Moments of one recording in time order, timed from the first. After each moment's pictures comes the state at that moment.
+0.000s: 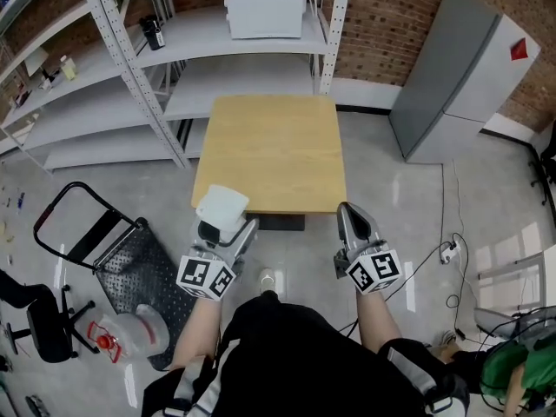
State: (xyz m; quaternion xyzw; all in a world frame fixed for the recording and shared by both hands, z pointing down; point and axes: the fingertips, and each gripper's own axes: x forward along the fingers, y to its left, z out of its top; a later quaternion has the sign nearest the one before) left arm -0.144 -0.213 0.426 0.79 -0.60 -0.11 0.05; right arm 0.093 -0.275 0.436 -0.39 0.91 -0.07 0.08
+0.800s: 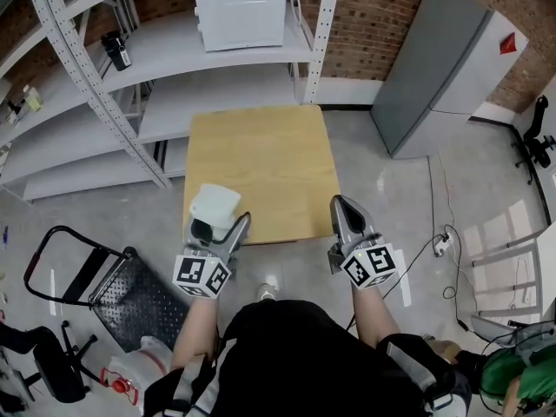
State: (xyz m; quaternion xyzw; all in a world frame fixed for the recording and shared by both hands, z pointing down) left arm -0.193 -0.337 0.441 0.80 -0.58 -0.10 0.08; right arm 0.050 -0.374 0.426 -0.43 0.90 -0.07 0.07
